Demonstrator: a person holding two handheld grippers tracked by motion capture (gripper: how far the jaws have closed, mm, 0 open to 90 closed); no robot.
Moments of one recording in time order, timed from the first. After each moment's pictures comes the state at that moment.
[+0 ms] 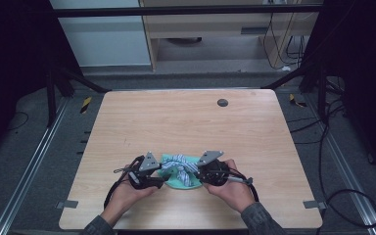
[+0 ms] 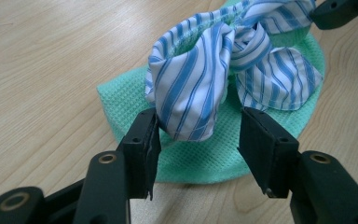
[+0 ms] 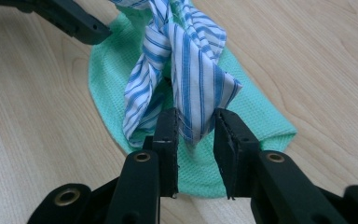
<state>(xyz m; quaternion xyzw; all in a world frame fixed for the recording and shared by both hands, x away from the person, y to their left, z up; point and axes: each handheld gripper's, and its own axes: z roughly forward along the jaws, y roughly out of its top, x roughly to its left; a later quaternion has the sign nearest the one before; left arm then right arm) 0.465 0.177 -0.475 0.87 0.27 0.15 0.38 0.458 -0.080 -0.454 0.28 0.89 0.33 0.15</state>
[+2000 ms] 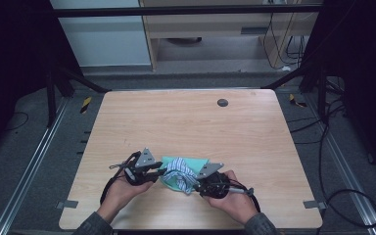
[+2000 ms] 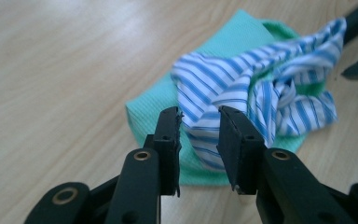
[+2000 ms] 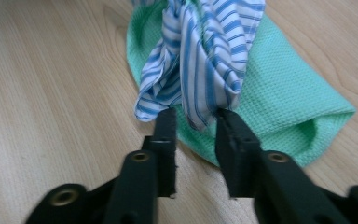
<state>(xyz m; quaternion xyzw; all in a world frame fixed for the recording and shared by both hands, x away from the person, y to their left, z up) 0.465 0.183 -0.458 0.88 0.26 0.15 0.37 0.432 -0.081 -0.468 0.27 0.90 0.33 0.12</state>
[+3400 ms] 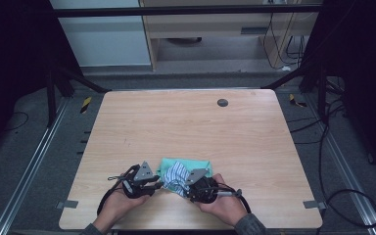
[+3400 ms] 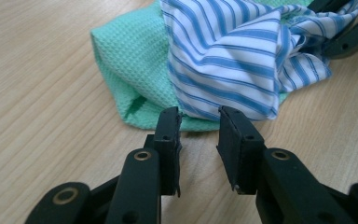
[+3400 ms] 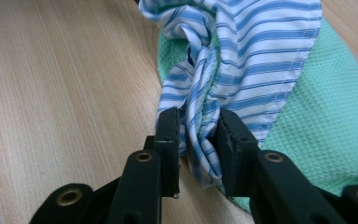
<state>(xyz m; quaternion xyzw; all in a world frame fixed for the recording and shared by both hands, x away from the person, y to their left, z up) 0.445 0.194 -0.484 0.89 0.26 0.14 0.35 0.427 -0.050 -0.483 0.23 0.91 0.32 0.11</state>
